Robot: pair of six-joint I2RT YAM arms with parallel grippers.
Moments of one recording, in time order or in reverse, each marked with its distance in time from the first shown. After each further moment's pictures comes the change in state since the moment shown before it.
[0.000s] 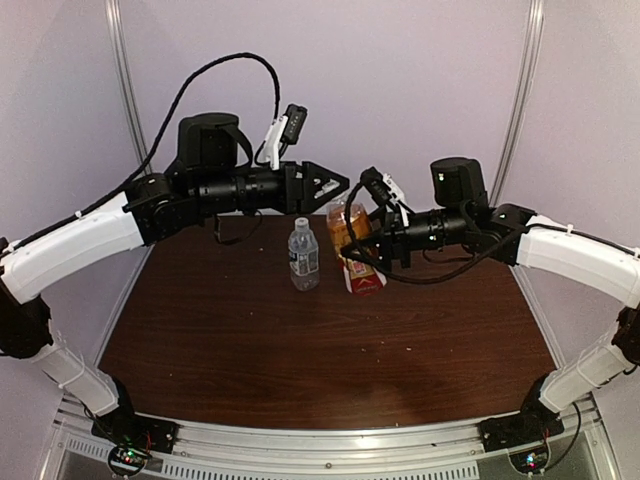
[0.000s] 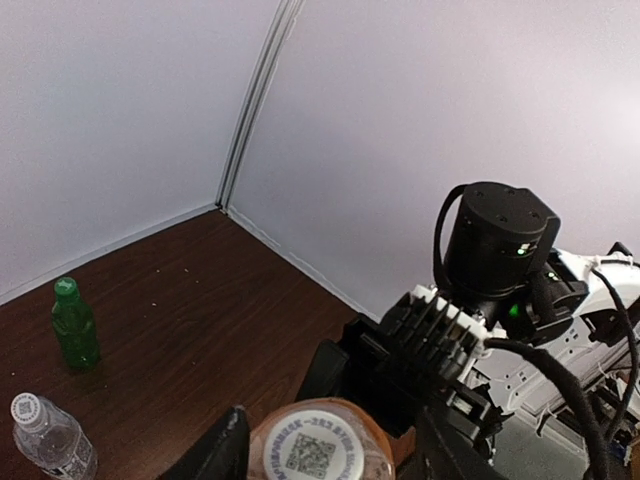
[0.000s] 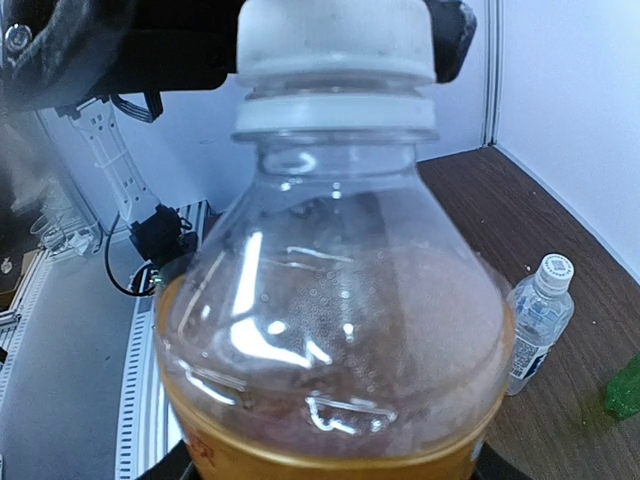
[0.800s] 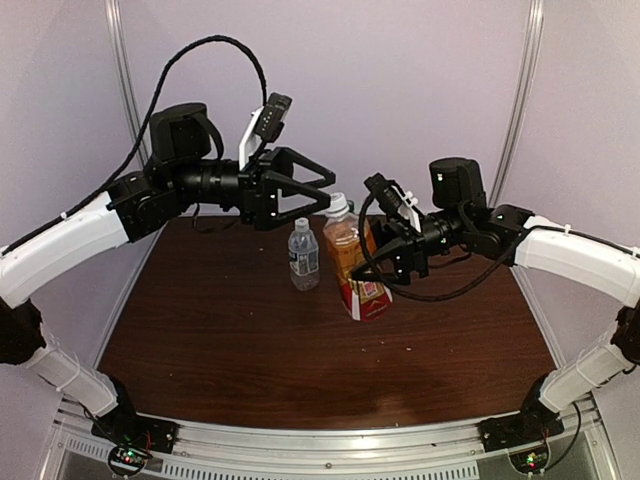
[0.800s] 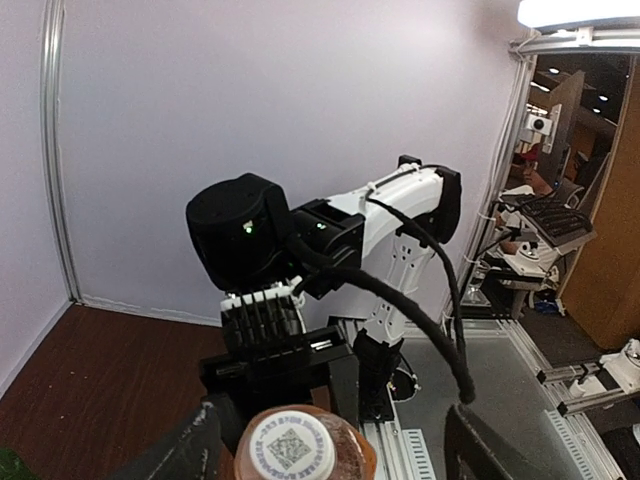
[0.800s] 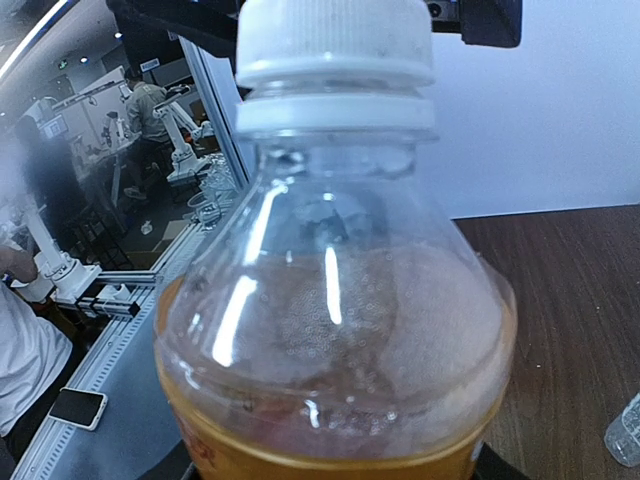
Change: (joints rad) left arm 0.082 -0.087 -0.046 0.096 0.603 0.240; right arm -0.004 0.005 -0.003 0.025 -0.457 -0.004
